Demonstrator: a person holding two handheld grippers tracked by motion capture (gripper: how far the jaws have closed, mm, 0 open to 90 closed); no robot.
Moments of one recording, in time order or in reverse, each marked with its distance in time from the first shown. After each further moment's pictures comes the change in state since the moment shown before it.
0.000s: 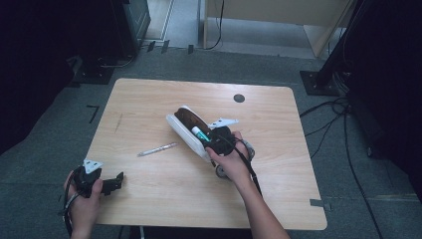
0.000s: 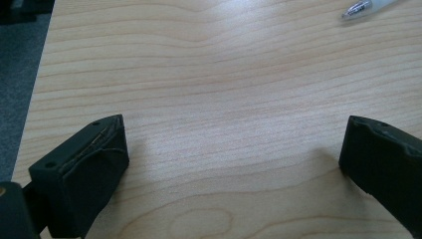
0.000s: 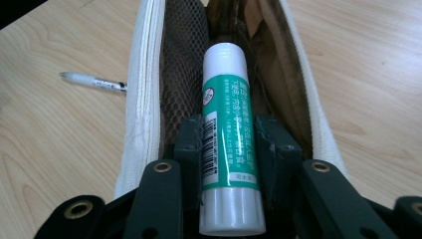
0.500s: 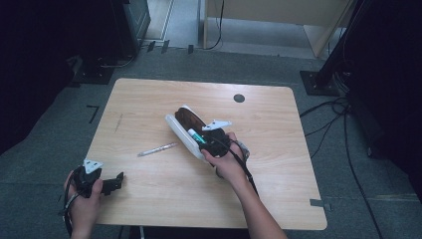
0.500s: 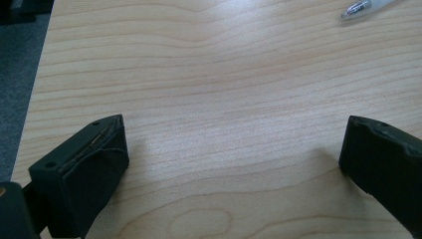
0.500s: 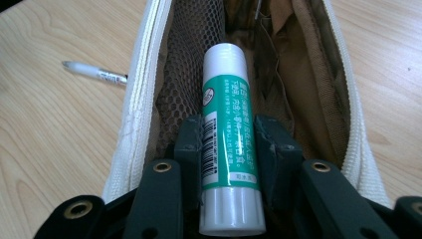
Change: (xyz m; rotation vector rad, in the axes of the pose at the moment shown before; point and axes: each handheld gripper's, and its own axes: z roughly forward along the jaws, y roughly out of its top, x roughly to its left) left arm 0.000 0.000 0.000 0.000 -0.001 0.001; right arm 0.009 -0.002 0.013 0.012 0.008 -0.055
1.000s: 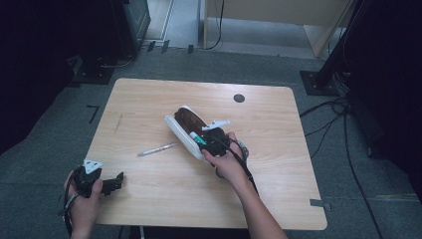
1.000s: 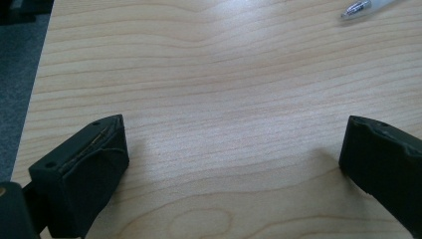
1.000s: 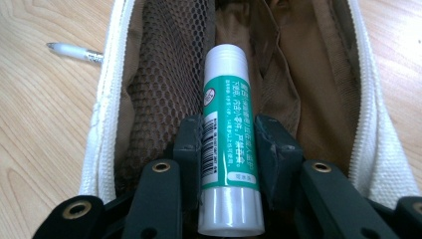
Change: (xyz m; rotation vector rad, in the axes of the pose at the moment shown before) left arm 0.000 0.000 0.000 0.000 0.000 0.000; right arm -0.004 -0.001 0.006 0.080 -0.006 0.025
